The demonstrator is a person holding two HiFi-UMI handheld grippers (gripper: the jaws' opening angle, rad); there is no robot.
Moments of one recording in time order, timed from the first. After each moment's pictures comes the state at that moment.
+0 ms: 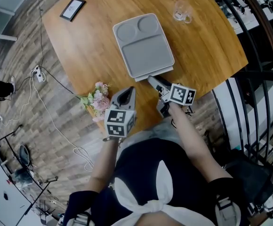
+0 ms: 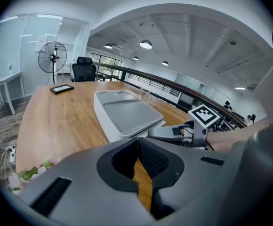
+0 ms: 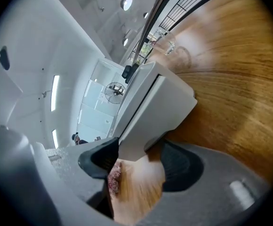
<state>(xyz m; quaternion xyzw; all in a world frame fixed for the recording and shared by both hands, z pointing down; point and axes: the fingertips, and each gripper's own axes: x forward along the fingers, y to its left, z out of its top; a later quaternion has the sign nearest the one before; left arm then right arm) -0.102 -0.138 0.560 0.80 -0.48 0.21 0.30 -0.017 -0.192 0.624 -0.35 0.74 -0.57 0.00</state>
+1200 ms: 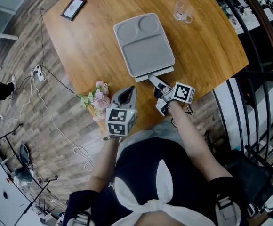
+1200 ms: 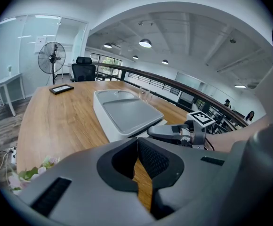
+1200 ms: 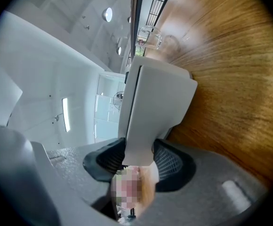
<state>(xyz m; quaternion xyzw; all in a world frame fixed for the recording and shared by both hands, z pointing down) -0.102 -0.139 0.561 0.80 -0.48 0.22 0.29 -0.025 -0.194 0.620 -0.28 0.71 -0.64 0.11</state>
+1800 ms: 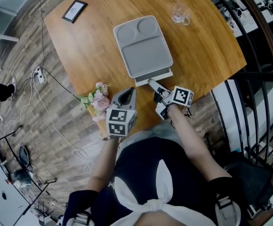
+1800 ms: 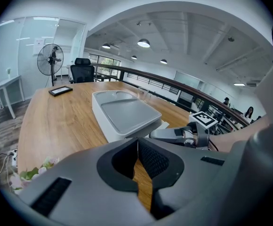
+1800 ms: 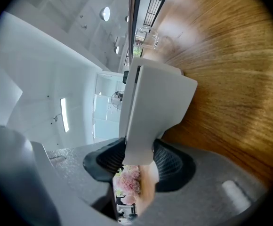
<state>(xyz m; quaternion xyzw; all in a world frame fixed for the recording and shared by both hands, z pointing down) -0.097 -0.136 0.558 0.80 -0.48 0.22 0.28 -0.021 -0.177 0.622 -0.29 0.70 -0.65 0.10</state>
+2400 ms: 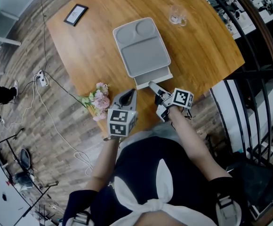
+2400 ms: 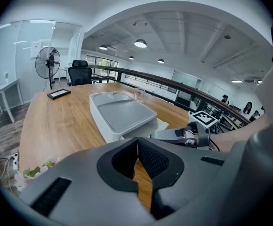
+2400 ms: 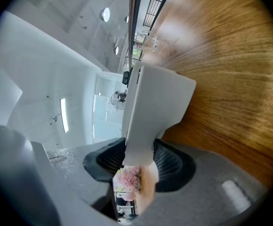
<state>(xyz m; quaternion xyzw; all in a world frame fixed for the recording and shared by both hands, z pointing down) -0.087 -0.124 0.547 0.81 -0.47 0.23 0.27 -0.010 -0.158 0.618 -0.29 0.69 -0.65 0.10</state>
